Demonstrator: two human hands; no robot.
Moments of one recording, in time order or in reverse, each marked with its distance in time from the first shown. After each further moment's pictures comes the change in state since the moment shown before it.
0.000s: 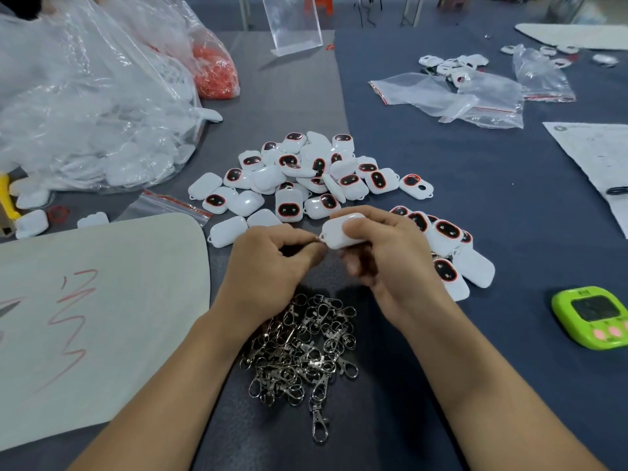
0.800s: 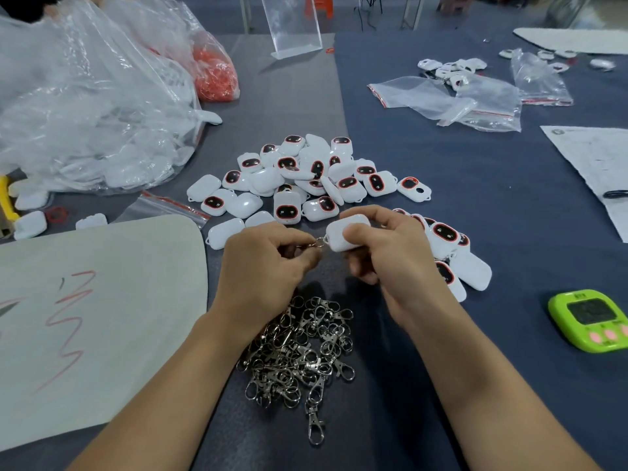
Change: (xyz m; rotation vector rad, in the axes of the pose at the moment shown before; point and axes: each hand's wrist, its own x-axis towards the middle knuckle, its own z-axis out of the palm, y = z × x) left_hand 0.001 -0.004 0.005 0.142 0.115 0.017; right_hand 0.002 -0.005 -0.006 -0.165 0.074 -0.027
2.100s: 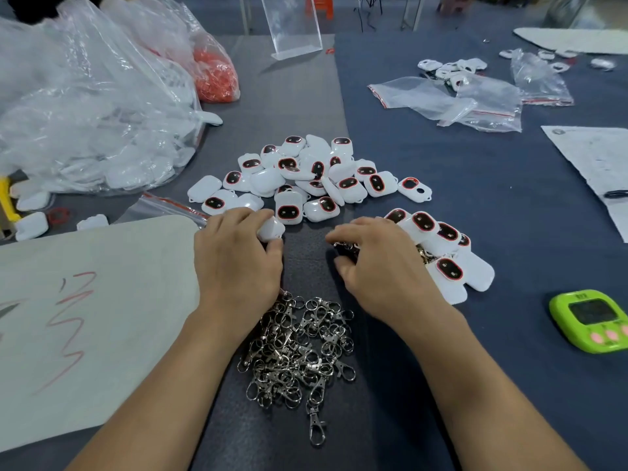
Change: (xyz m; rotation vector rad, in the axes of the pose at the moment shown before) left_hand 0.005 -0.017 -0.006 0.496 0.149 -0.064; right_hand -0.001 0.009 -0.006 -1.113 -0.058 -0.485
